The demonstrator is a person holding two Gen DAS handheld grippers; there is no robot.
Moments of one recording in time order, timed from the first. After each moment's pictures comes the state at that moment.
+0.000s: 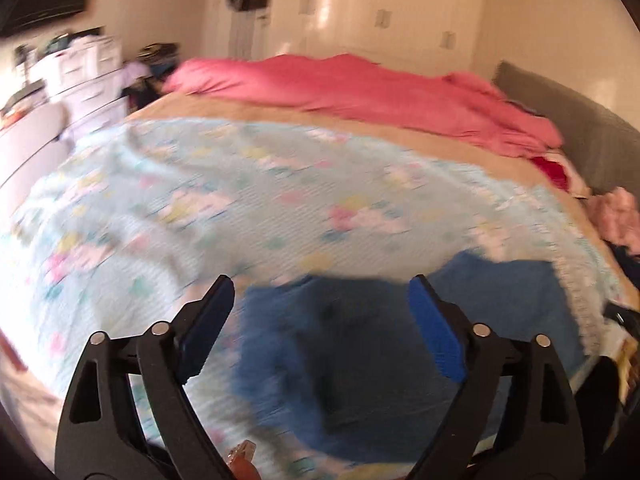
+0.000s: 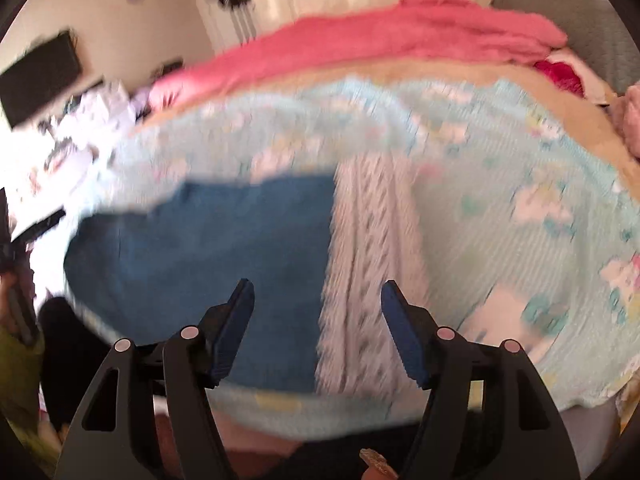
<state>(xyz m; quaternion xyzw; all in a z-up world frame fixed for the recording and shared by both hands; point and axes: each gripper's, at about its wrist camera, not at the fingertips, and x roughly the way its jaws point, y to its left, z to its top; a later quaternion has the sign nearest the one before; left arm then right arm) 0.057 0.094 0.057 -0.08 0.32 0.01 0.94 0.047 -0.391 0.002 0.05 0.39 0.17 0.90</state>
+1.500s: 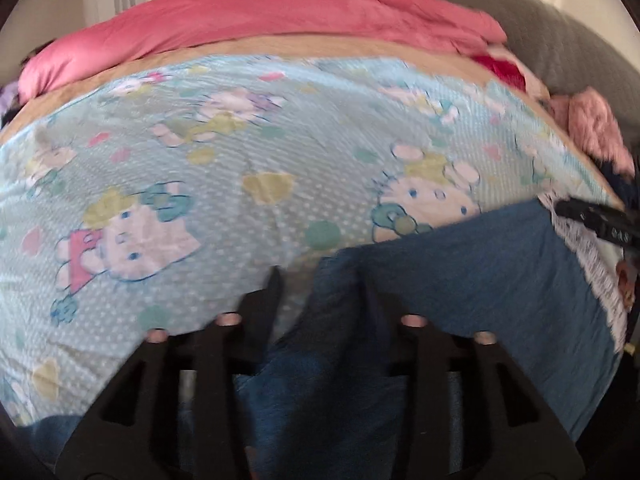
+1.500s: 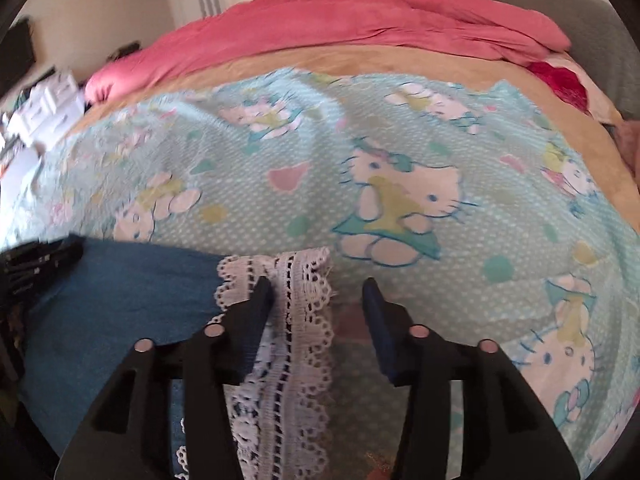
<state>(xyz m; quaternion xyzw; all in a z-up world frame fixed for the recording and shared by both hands) 0.237 -0.045 -0.041 -0.01 0.43 -0.11 0.89 0.198 -0.411 -0.053 0.02 0.42 0.11 0.90</state>
